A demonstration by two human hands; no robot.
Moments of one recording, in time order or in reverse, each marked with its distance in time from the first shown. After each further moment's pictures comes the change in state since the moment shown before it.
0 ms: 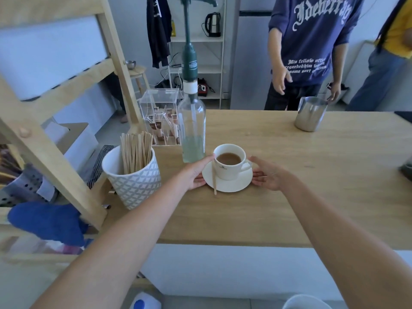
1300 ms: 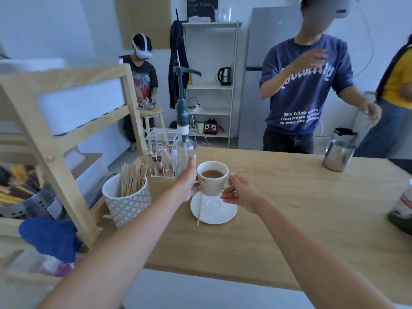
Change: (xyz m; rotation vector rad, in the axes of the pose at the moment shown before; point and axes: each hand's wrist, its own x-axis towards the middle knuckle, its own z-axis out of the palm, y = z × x) left_hand -0.054 0.049 0.038 -0.118 0.104 0.244; right_hand -0.044 -0.029 0.005 -0.031 -0.230 -0.371
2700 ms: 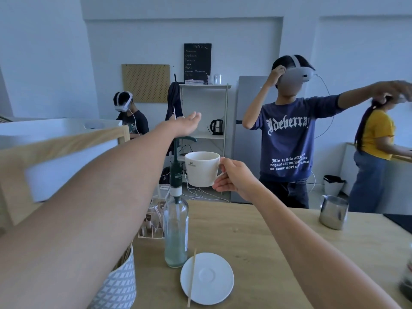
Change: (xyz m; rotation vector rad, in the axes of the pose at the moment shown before) left_hand -0.005 0.284 0.011 1.290 0.245 0.569; right_hand -0.002 -0.192 0.012 -0.110 0.014 -0.382
